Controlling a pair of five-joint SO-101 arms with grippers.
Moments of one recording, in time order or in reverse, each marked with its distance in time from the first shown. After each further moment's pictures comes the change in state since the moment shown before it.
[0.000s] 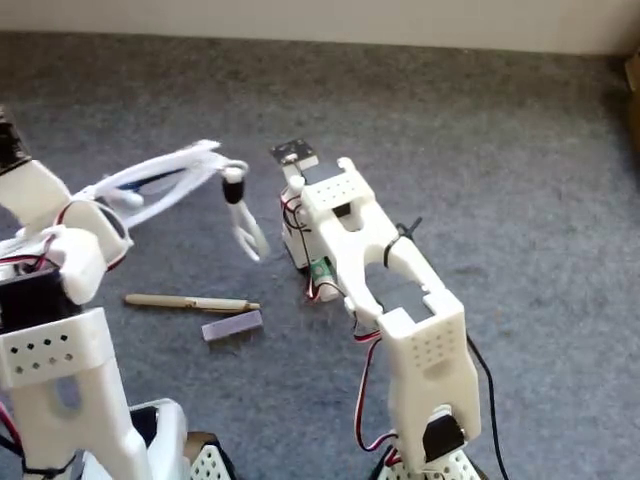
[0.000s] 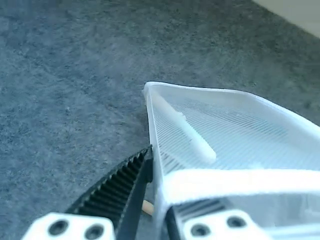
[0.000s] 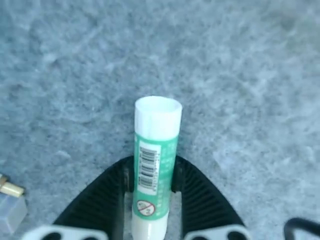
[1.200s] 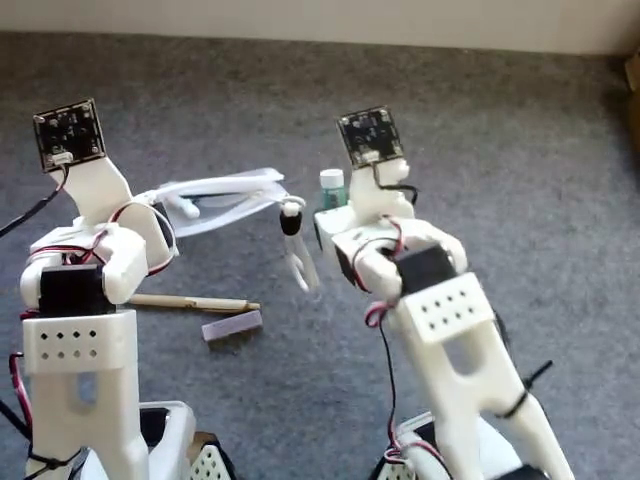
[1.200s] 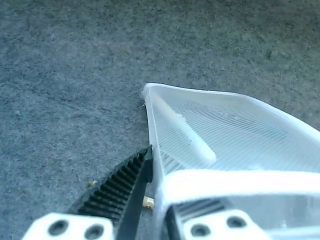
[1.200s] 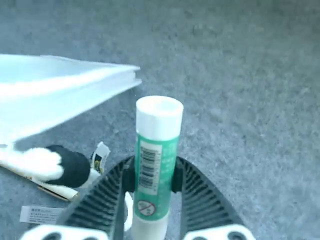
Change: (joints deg) left arm 12.0 0.0 2.5 0.1 -1.7; right arm 2.5 -70.2 45.3 -22.3 -4.9
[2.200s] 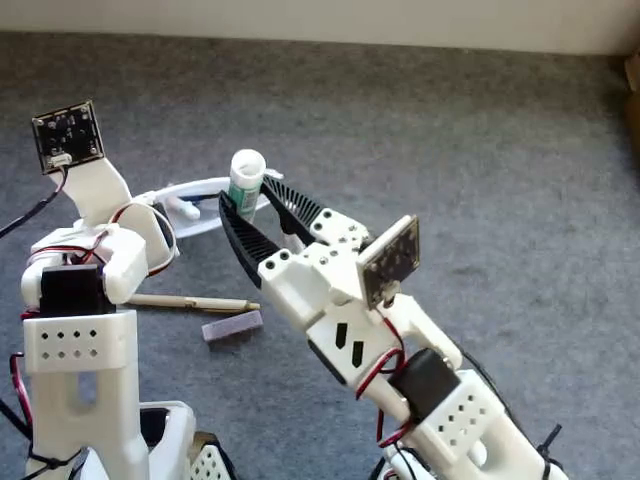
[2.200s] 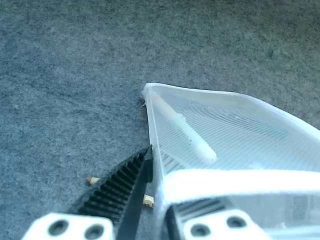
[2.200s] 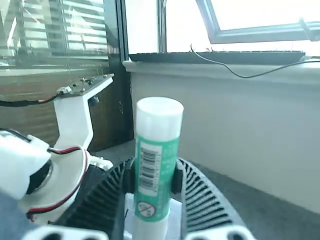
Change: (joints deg) left arm -0.1 0.0 0.6 0.0 1.2; right arm -20.0 -27.2 24.7 -50.5 -0.2
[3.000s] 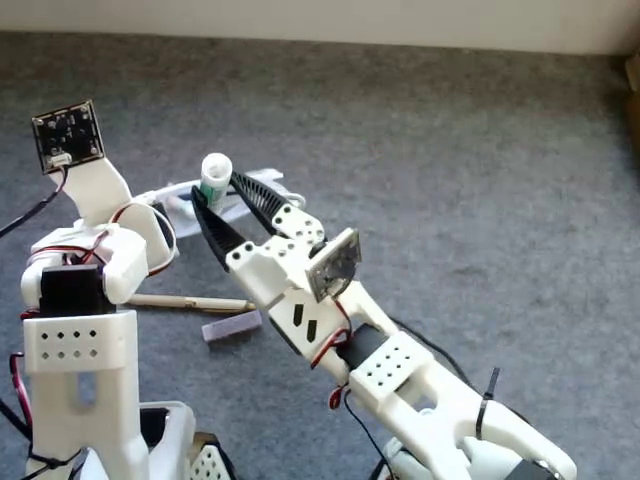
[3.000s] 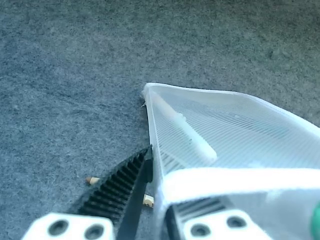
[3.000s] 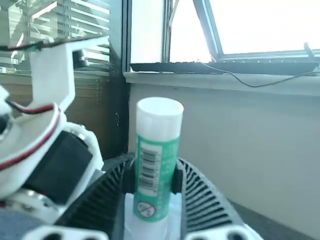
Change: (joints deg) left arm 0.0 0.0 0.0 0.0 0.0; right arm -0.7 28.0 8.2 -42.2 5.0
